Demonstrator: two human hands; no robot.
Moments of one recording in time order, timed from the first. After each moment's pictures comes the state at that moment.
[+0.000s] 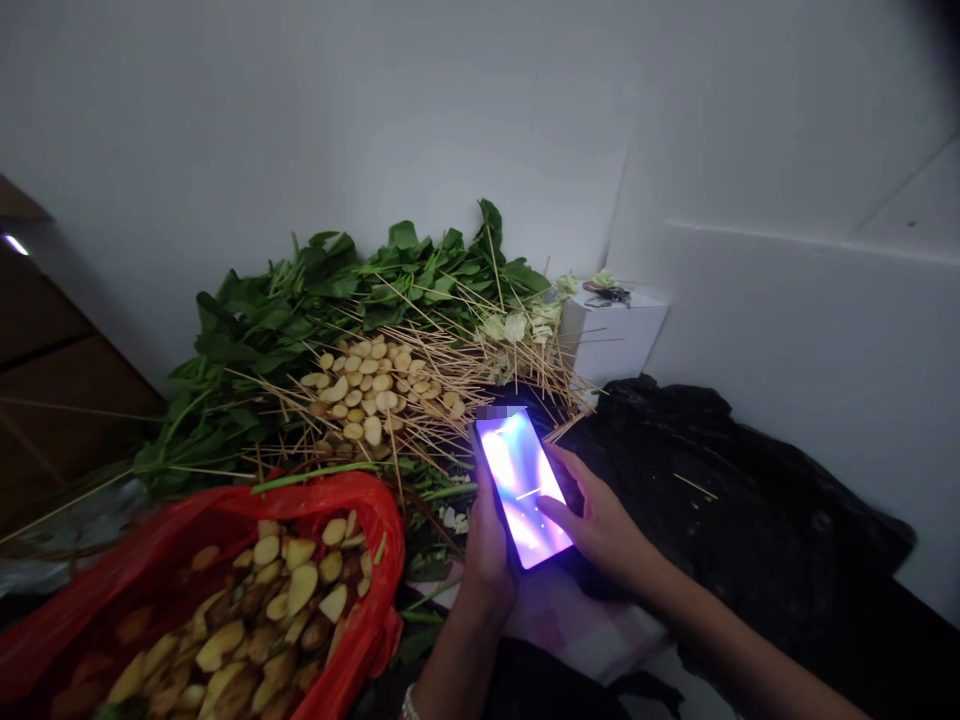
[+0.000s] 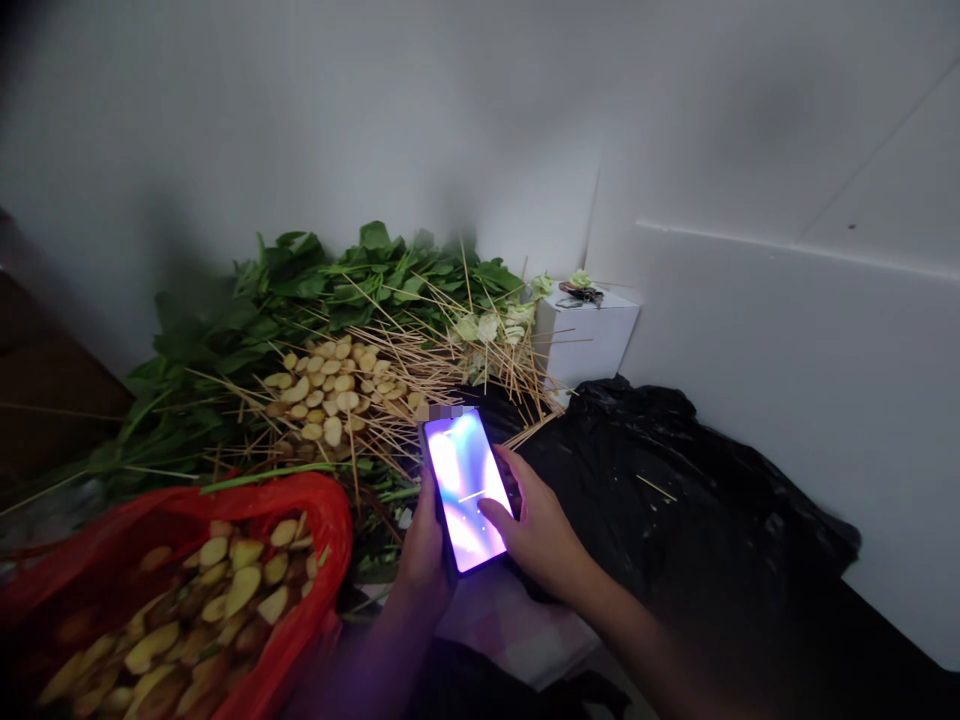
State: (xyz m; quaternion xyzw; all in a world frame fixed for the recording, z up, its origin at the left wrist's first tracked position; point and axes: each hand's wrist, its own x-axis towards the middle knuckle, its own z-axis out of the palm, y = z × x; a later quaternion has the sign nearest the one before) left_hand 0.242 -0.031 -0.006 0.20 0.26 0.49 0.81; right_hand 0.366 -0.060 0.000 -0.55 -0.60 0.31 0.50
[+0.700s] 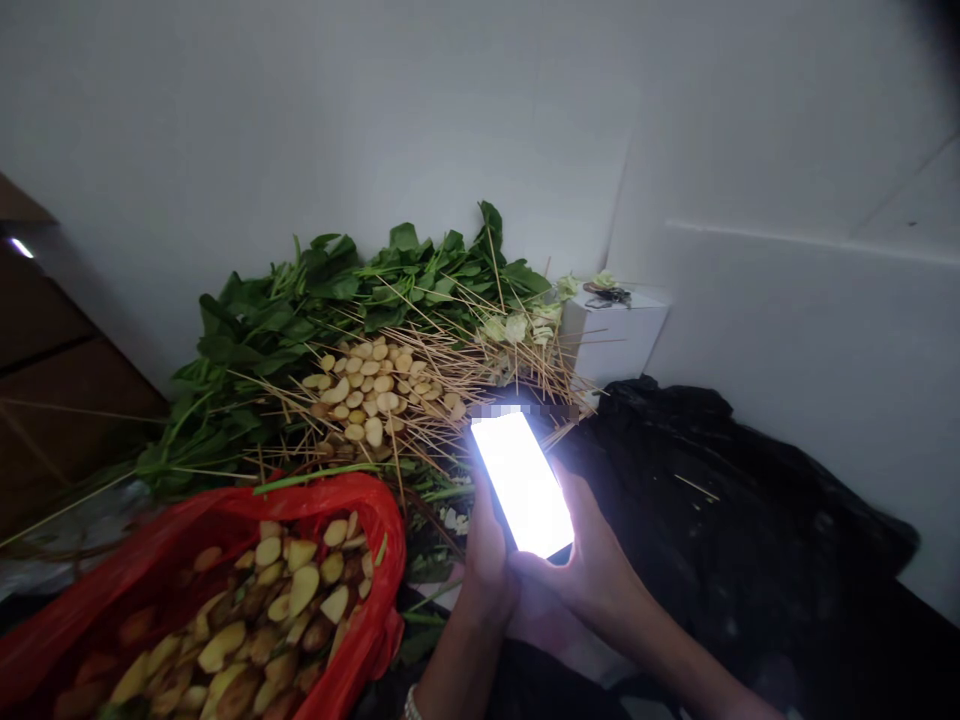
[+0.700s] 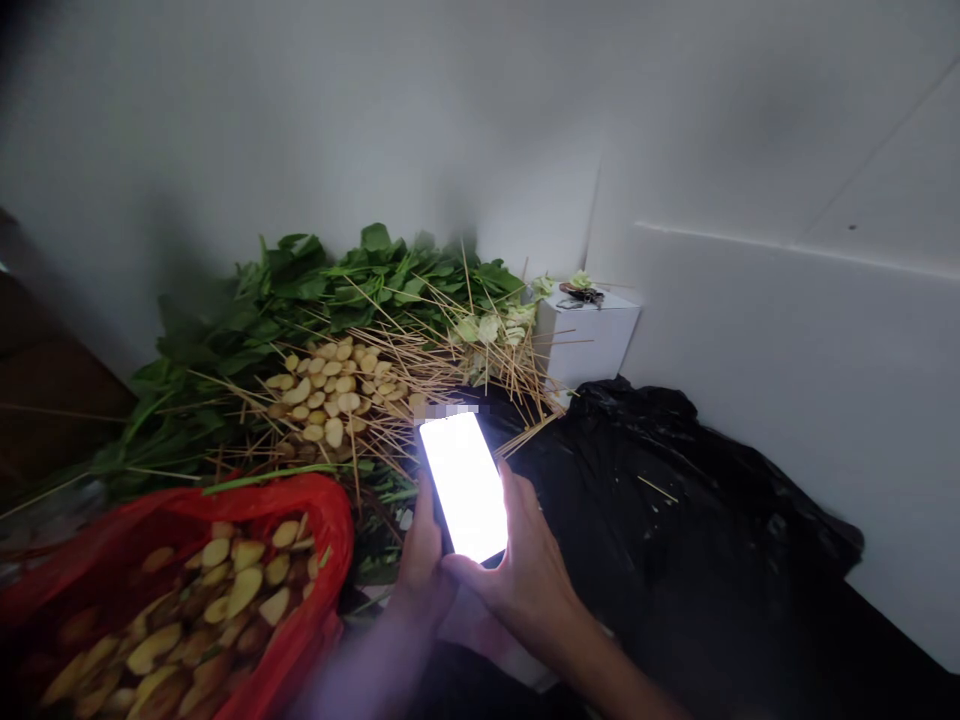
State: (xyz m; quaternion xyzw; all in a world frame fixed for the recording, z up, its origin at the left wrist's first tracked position) left_hand 0.242 -0.032 -0.007 0.17 0.21 0.51 0.82; right_hand 0.341 -0.088 -0.003 -0.62 -0.63 0.17 0.43
